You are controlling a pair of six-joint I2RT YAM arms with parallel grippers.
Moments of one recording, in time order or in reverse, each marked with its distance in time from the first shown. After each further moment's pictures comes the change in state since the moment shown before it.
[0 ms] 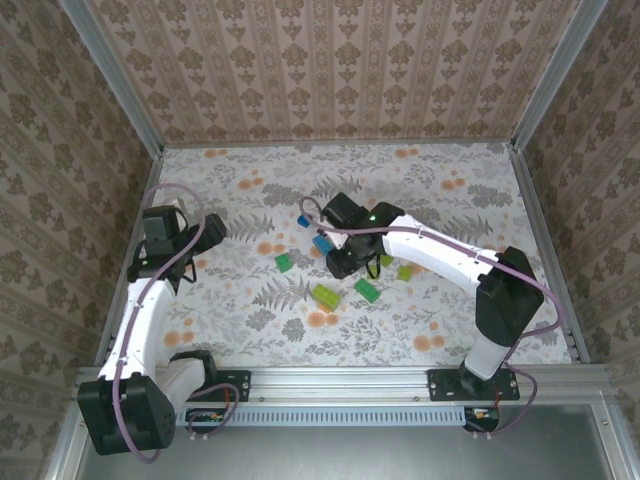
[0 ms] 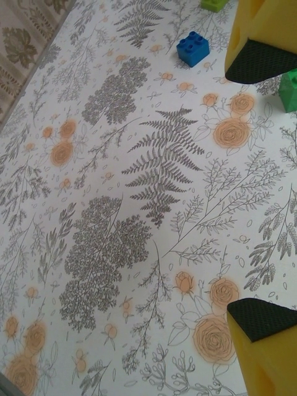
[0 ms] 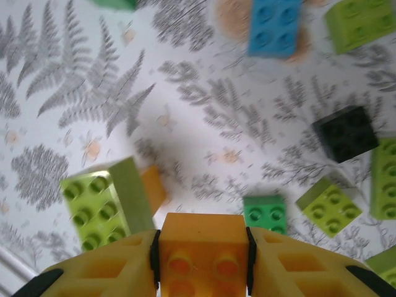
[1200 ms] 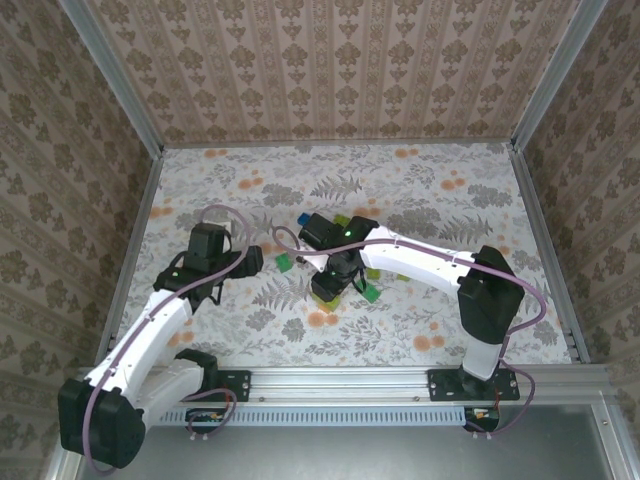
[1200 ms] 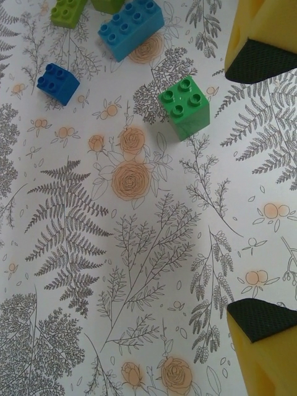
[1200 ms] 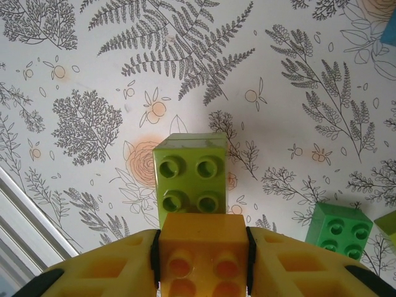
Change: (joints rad) left arm -0.368 -0.068 -0.098 -0.098 -0.162 0.067; right arm 0.119 0.087 0.042 -0.038 -0.056 -0.095
